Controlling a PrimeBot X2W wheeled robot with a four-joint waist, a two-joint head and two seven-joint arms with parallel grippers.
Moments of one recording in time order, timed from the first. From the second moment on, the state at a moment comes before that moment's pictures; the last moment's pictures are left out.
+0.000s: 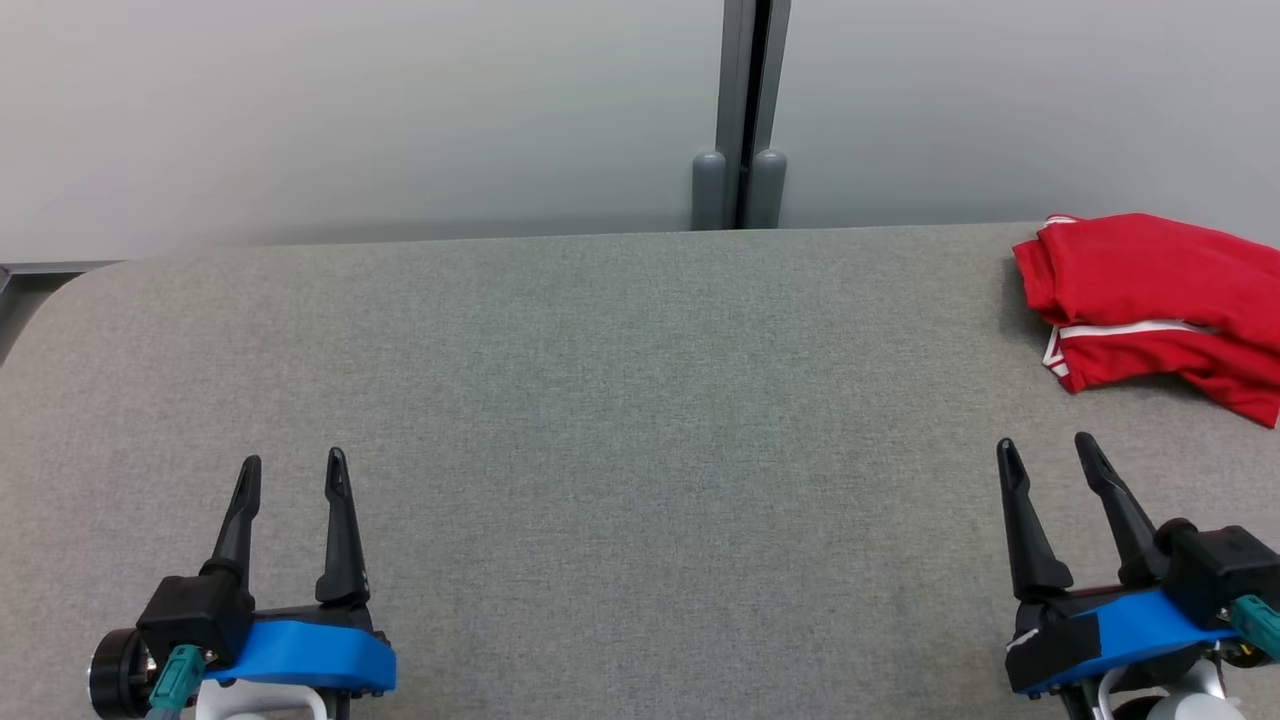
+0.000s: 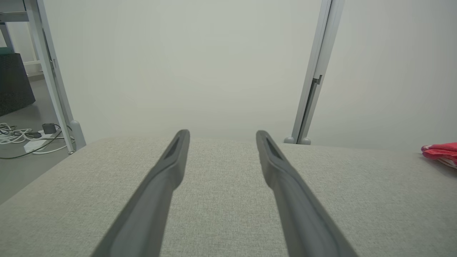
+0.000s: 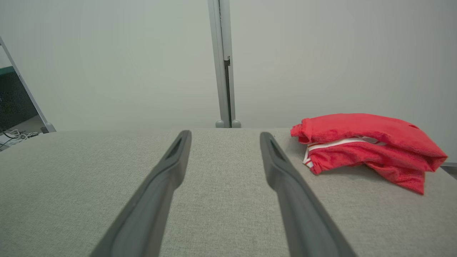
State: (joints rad) left arm -0.05 0.10 -0.02 0.19 -0.18 -0.03 -0.24; right arm -0.03 -0.07 -0.05 0.05 0.16 0.13 -0.11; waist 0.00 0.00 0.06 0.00
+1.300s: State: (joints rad) left arm -0.02 0.08 0.00 0.26 -0.53 -0.05 -0.15; right arm -0.04 -0.05 -0.07 0.18 0.50 0.13 -0.07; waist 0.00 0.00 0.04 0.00
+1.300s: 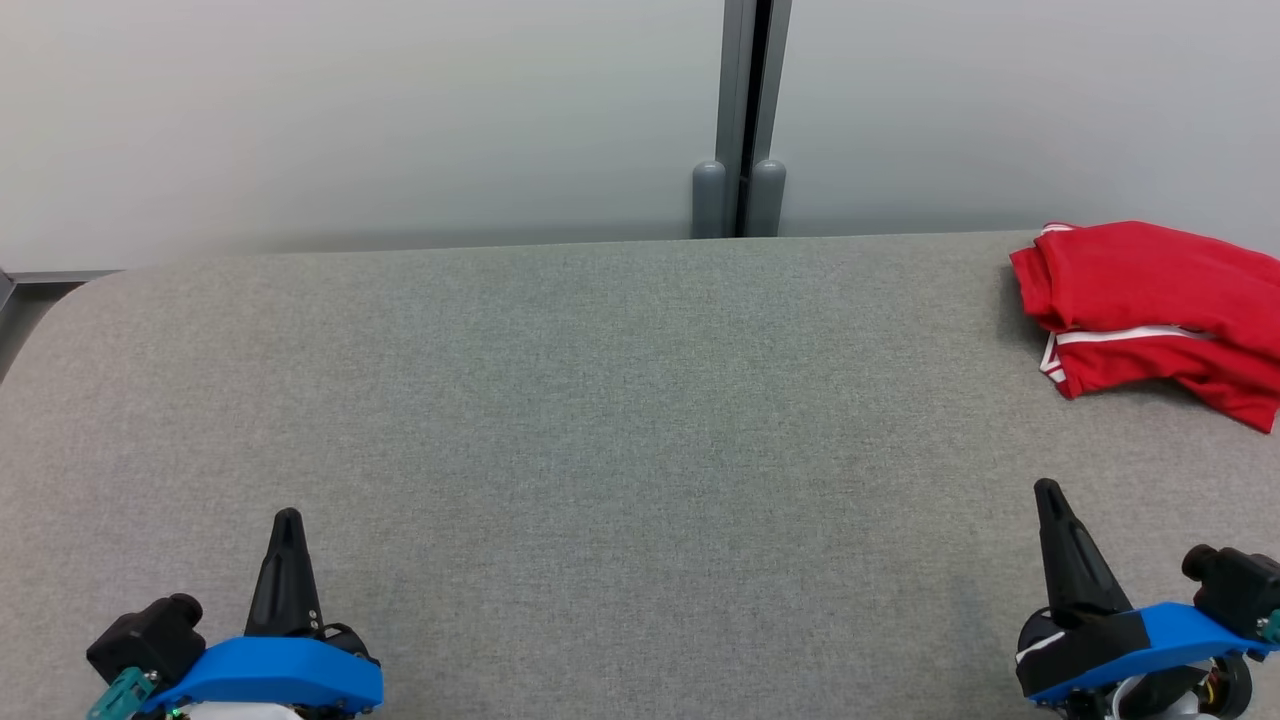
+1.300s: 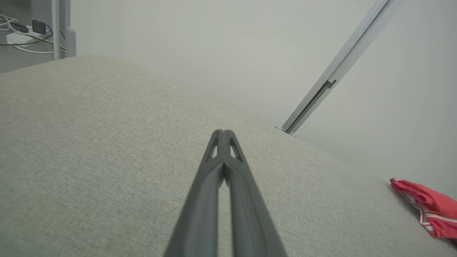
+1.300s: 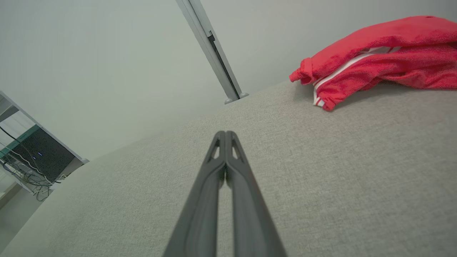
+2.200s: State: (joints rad) left arm -0.05 0.07 0.04 0.26 -0.92 -0.07 -0.06; right arm -0.06 -0.05 -0.08 0.21 0.90 0.13 0.00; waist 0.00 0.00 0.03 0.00
